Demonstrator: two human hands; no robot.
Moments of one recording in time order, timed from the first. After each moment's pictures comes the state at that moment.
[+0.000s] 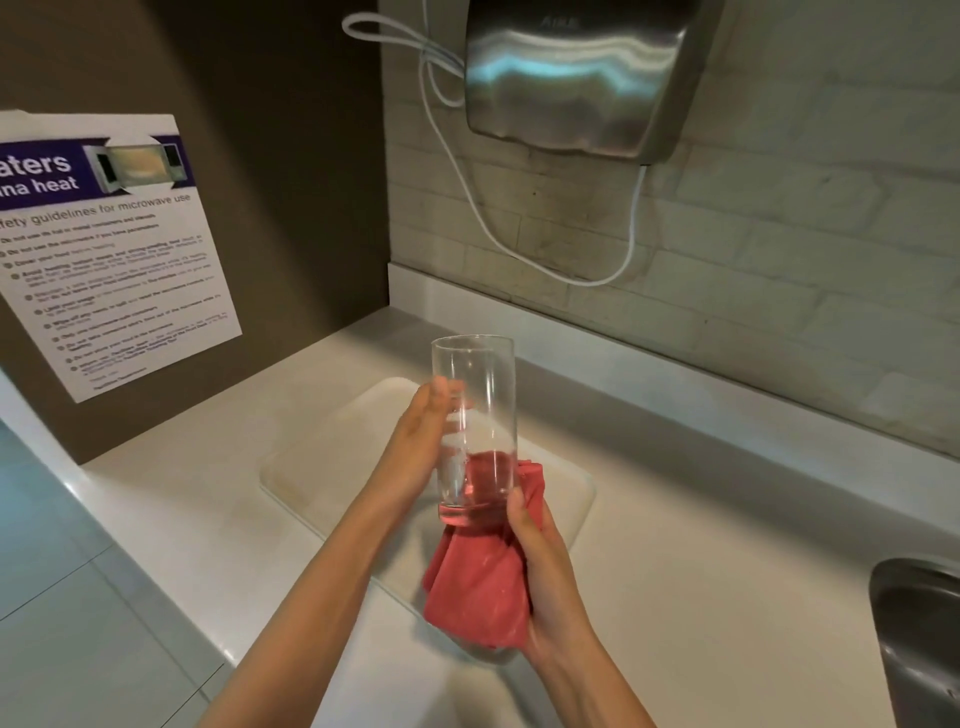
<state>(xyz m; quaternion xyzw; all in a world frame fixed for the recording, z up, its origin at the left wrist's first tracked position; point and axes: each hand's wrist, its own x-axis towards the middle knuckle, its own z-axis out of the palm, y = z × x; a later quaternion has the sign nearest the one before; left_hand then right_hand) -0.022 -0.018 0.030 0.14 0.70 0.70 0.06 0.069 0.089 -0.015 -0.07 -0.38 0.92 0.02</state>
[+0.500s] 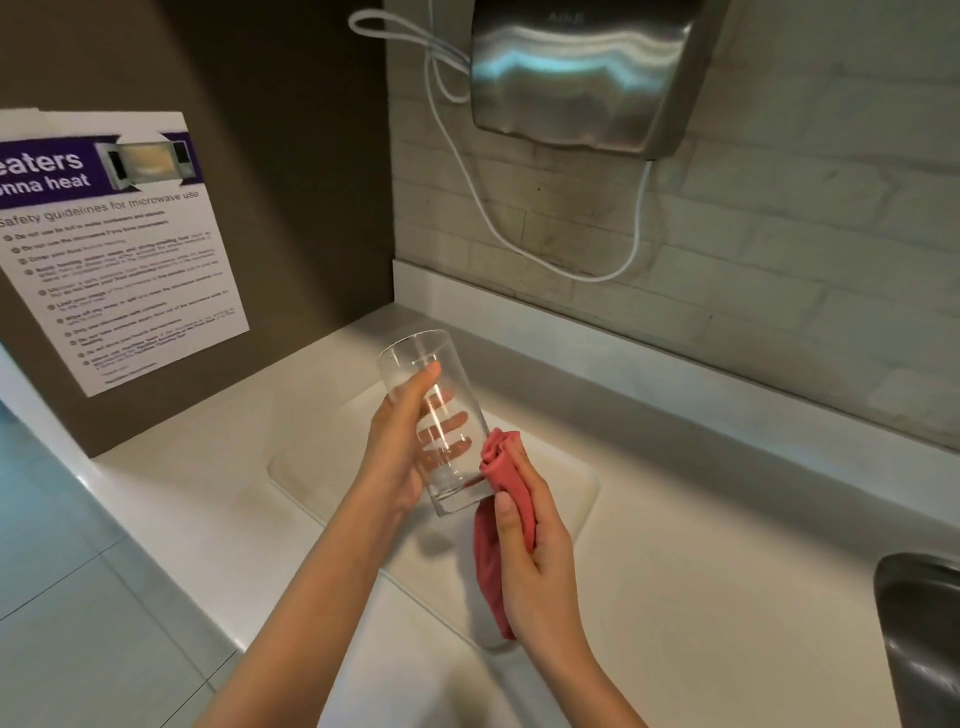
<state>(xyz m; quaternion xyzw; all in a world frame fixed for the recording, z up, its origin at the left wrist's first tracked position) -0.029 -0.024 0.031 -0.04 0.52 0.84 0.11 0.079 0.077 -0.015 0.01 -0.68 0.70 0.22</state>
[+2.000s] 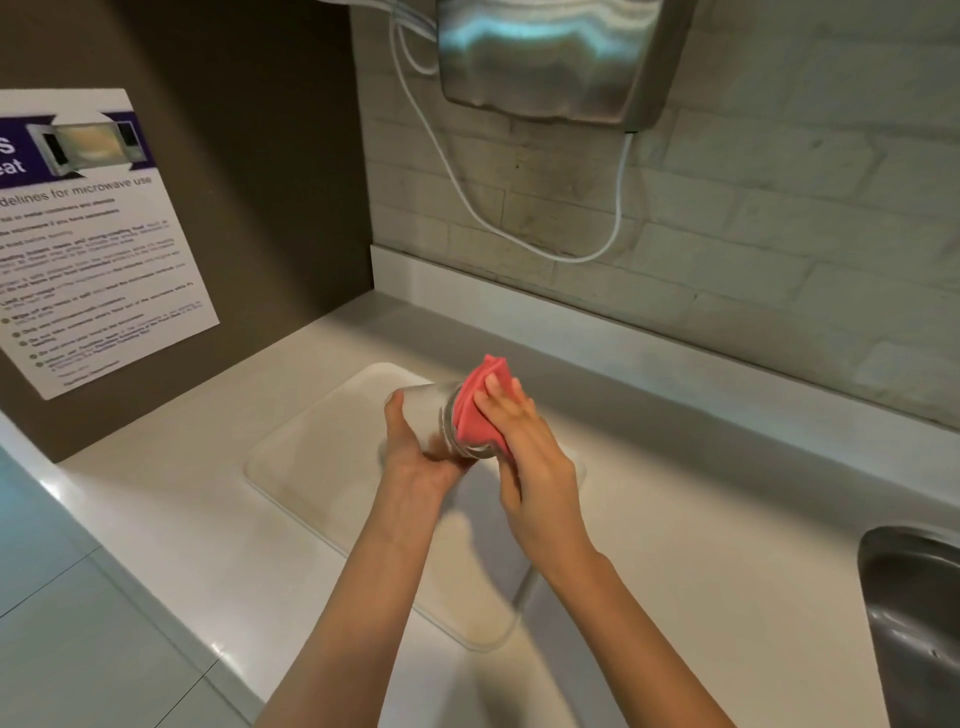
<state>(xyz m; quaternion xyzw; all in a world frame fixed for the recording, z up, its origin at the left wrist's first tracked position) -0.048 0.020 0.010 -0.22 0.18 0.92 0.28 0.029 0.121 -0.003 0.14 -0.85 0.36 0.36</state>
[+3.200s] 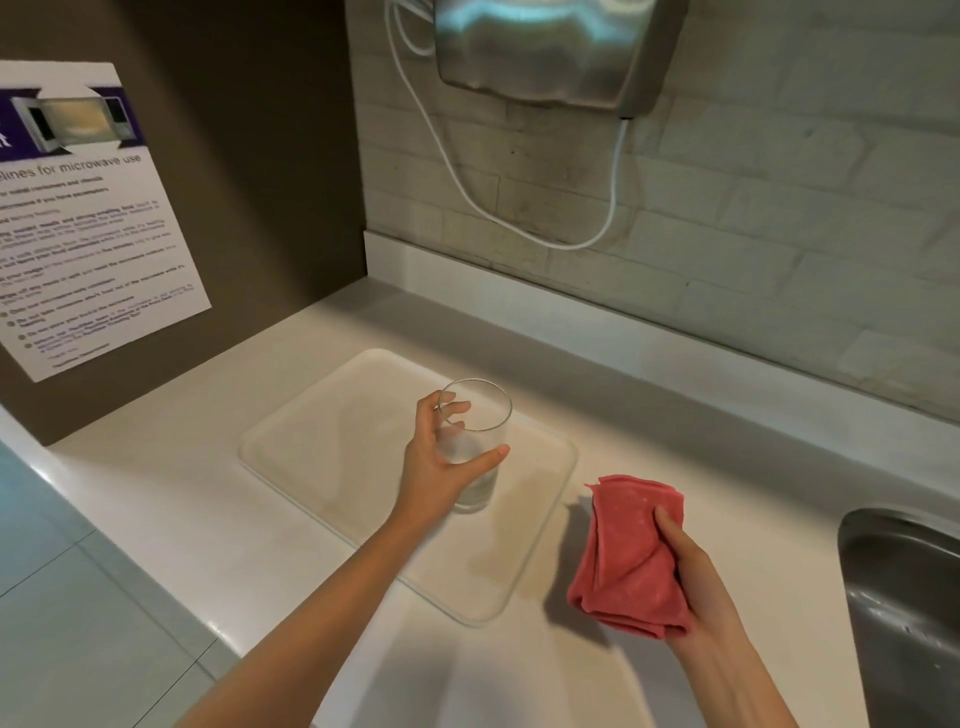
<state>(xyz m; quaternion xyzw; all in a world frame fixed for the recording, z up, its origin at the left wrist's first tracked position) -0.025 0.017 -0.059 0.14 0.73 0.67 -0.03 0.121 0.212 -0.038 -0.28 -0.29 0.92 0.02</state>
